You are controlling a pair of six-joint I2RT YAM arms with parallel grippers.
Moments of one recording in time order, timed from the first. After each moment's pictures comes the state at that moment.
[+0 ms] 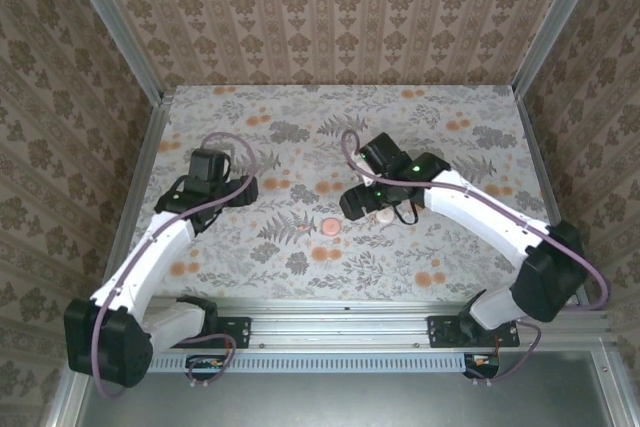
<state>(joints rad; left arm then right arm) -0.30 1.07 0.83 -0.59 -0.06 -0.28 0.67 1.49 1.26 -0.87 -0.06 0.21</state>
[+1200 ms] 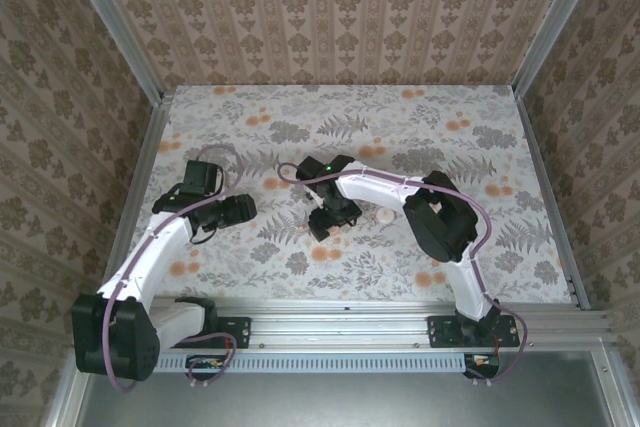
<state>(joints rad) -0.21 1.11 0.77 -0.74 0.16 -0.38 0.80 2.11 1.61 -1.03 -0.03 0.23</state>
